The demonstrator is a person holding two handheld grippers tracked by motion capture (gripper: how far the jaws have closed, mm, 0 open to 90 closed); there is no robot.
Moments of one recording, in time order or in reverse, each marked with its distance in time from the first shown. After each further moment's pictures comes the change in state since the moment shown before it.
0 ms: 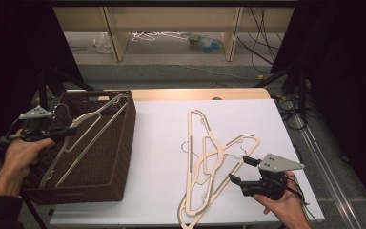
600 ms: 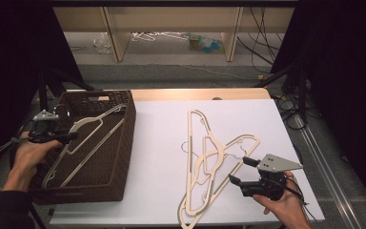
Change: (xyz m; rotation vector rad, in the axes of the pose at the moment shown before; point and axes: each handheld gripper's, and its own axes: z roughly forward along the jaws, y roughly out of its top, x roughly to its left) left arm 0.010 -0.020 0.019 0.106 0.157 -0.083; right arm -0.001 -0.002 0.002 0.017 0.000 -0.009
